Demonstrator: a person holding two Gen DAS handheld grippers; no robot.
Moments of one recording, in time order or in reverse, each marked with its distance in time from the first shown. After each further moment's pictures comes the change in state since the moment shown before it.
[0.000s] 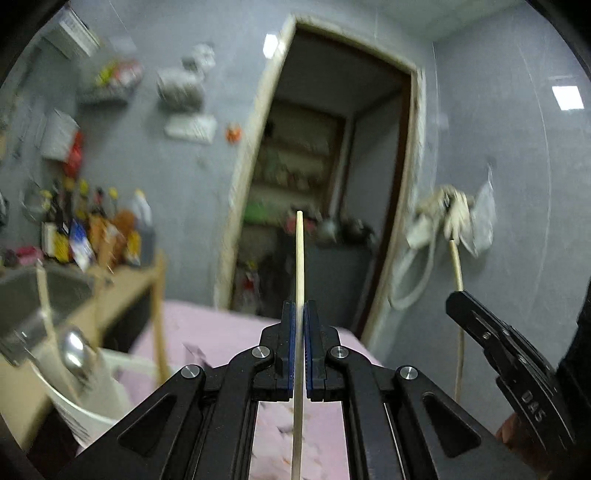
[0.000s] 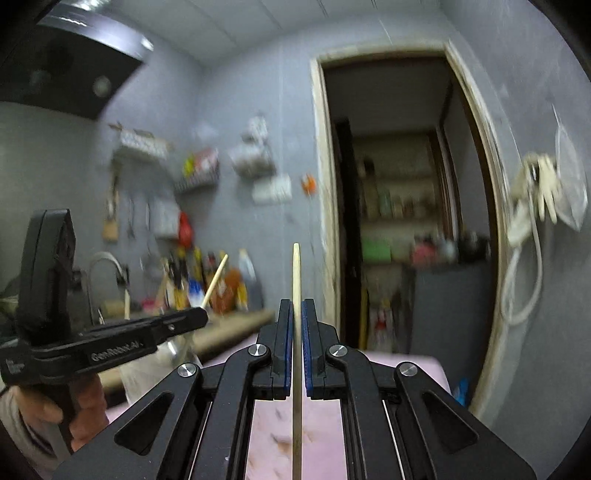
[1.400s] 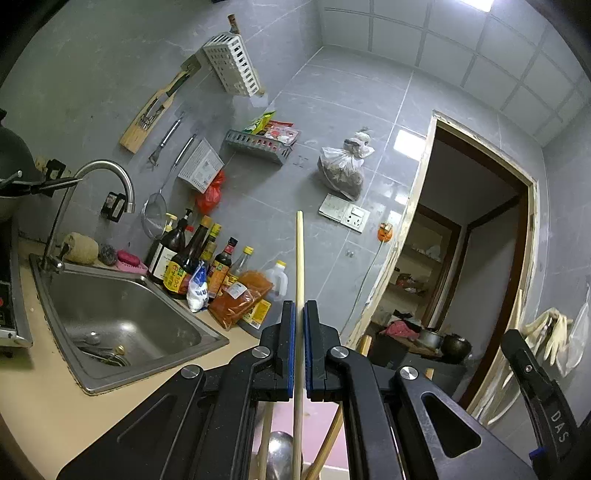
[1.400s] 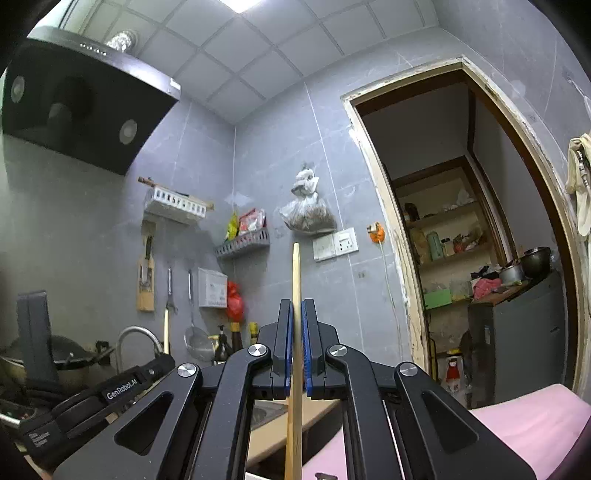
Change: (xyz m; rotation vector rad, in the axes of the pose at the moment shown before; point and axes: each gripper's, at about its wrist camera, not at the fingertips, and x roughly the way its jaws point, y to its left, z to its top) left arm -0.030 0.178 0.013 -0.249 -0.347 0.368; right arm 0.109 0.102 -0.010 0.121 -0.253 0.147
